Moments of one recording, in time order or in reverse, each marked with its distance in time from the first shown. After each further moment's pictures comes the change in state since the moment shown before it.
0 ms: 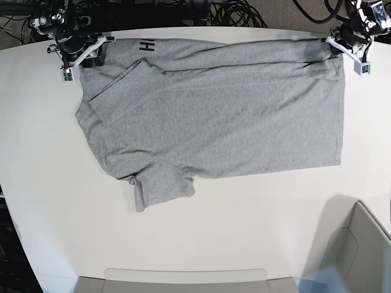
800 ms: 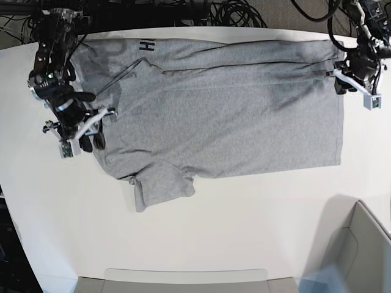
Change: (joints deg) left arm -12.5 1.7 -1.8 8.8 0.0 0.2 6.1; right arm 28.5 2.8 -8.5 -4.0 -4.6 -0.1 -0.2
